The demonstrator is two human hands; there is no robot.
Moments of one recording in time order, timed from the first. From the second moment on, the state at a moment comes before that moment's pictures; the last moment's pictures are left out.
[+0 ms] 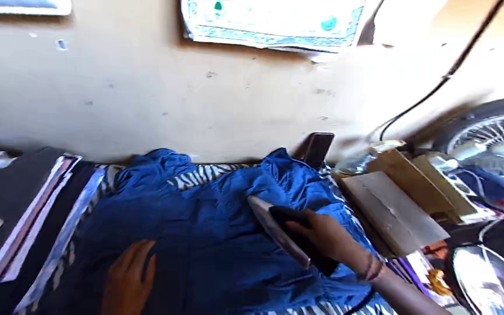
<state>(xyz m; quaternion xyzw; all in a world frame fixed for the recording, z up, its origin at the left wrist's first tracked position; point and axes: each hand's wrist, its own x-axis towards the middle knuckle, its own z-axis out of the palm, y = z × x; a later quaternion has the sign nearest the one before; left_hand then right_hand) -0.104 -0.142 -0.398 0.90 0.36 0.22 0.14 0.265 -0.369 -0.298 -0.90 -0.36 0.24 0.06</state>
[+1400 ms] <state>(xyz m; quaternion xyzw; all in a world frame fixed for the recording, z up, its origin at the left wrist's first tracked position) -0.013 0.054 -0.345 0.98 0.22 -0.03 -0.04 0.416 -0.280 -0.337 -0.80 -0.60 -0.03 0.03</state>
